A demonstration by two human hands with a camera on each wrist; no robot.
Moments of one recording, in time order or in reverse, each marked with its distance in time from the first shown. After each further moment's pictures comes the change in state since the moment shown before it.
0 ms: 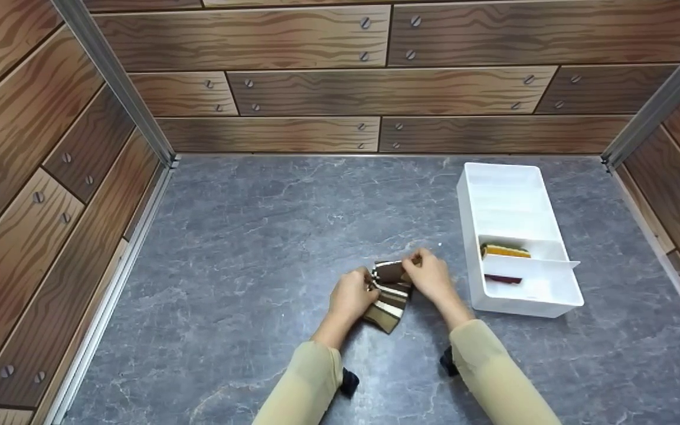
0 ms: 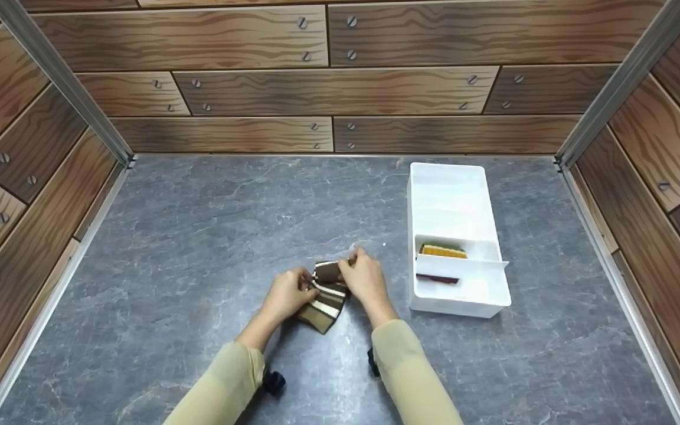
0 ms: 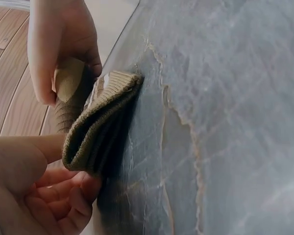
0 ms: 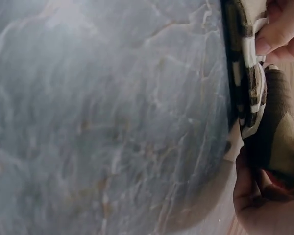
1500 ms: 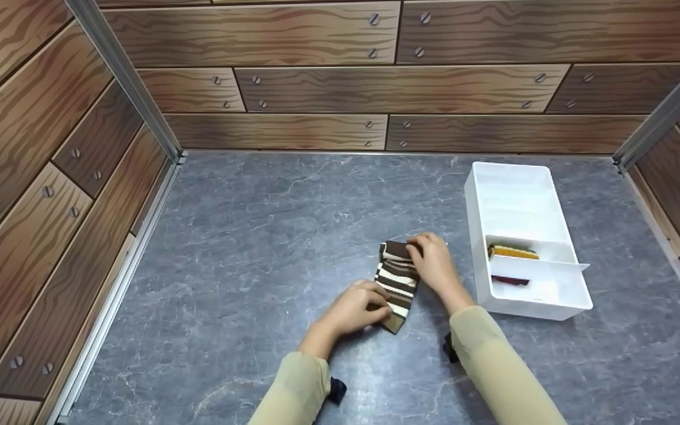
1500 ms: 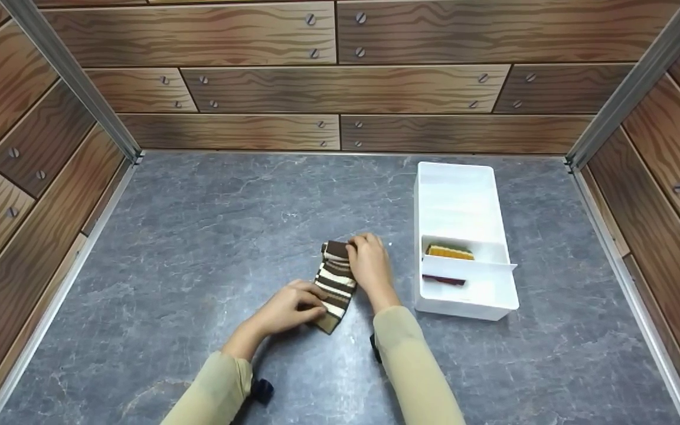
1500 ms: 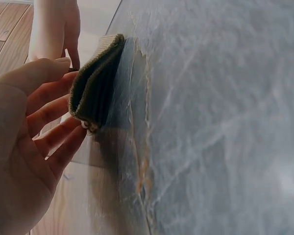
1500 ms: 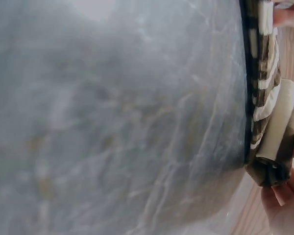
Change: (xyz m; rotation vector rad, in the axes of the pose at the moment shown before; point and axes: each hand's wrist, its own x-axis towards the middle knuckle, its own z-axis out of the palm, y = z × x) left_hand -0.015 -0.024 -0.010 0.062 -0.237 0.570; right_hand 0.024 0.003 0.003 -0.090 0.143 -0.361
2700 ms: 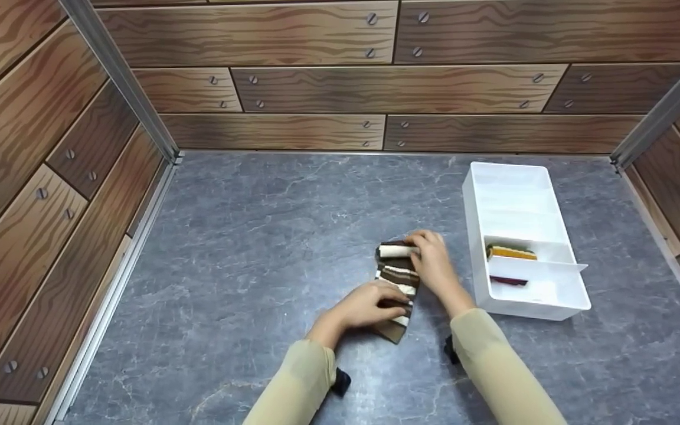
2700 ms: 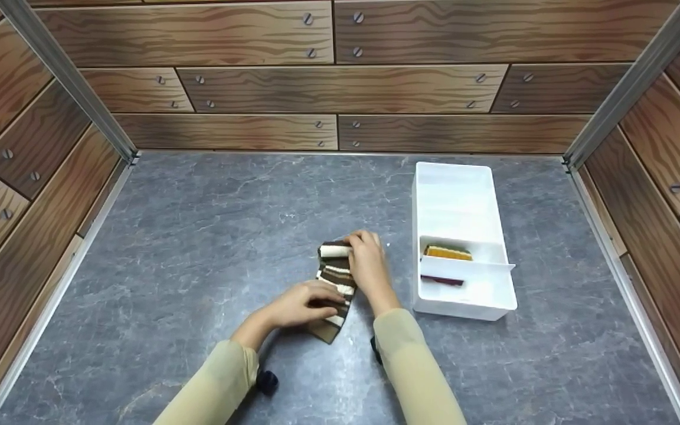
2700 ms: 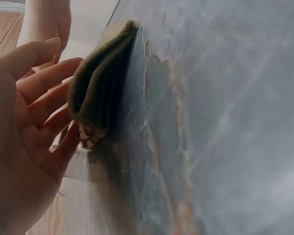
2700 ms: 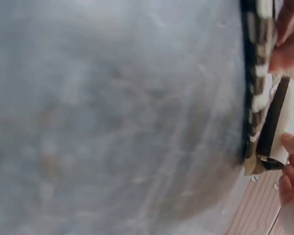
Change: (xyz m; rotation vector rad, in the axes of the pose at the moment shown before) left_hand 0.025 0.002 0.003 -0.077 -0.116 0.134; right_hand 0.000 -0.001 -0.003 -0.027 0.051 -0.165
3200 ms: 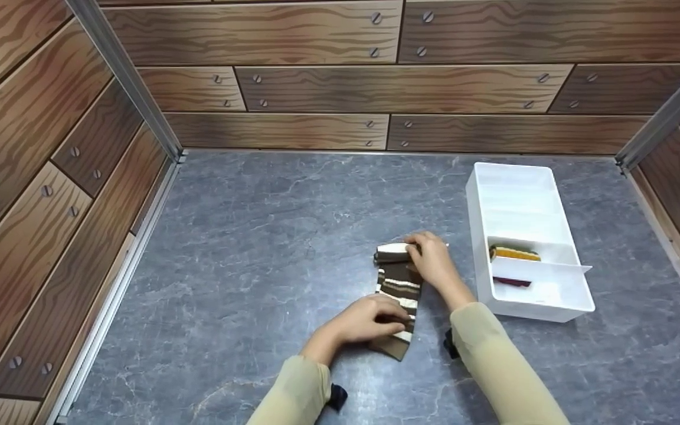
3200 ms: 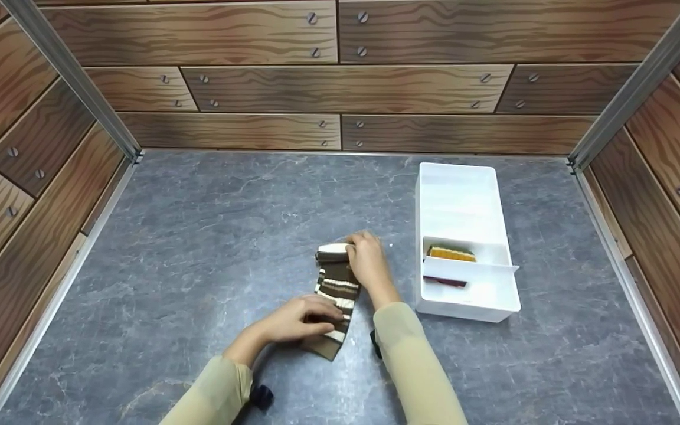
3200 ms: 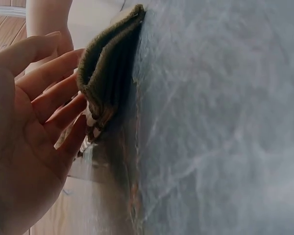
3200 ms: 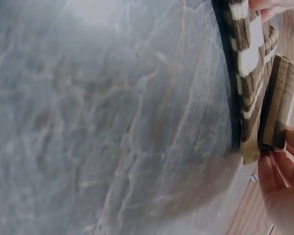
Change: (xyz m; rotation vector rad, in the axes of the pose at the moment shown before) left_hand -0.022 0.010 0.005 -0.045 -0.011 0.032; right_hand 0.010 0.000 0.003 0.028 -0.131 0.142
